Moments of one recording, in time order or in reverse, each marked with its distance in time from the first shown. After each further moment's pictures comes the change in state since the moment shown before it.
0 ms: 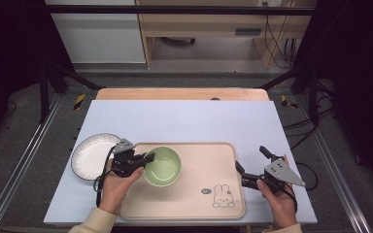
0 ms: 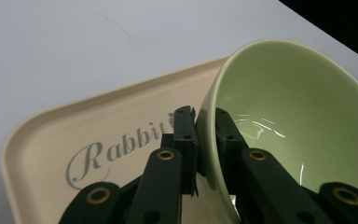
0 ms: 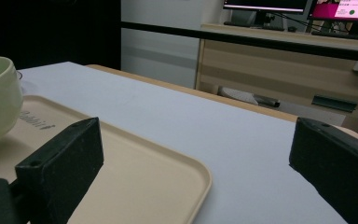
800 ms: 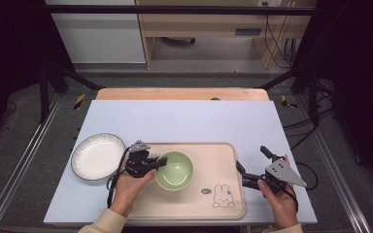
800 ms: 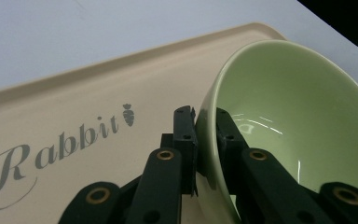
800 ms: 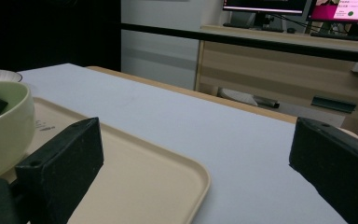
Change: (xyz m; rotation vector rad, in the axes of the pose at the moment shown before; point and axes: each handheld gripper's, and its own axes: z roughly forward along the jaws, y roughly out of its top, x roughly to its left) left arm -0.020 0.000 0.028 0.087 -0.046 -0.021; right arm -0.001 0.001 -0.001 -0.011 0.000 -0.001
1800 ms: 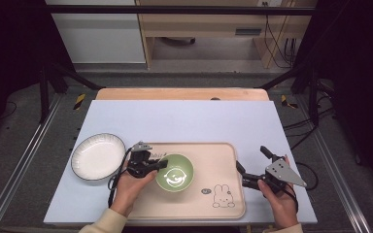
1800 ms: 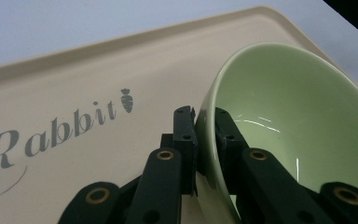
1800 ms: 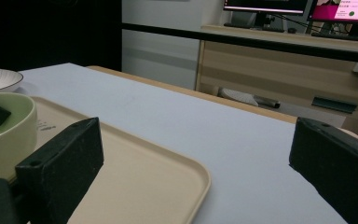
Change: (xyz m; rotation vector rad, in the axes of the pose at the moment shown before) left arm 0.003 -0.002 0.006 0.054 -0.014 -0.015; right arm 0.000 0.000 0.000 0.001 0.003 -0.002
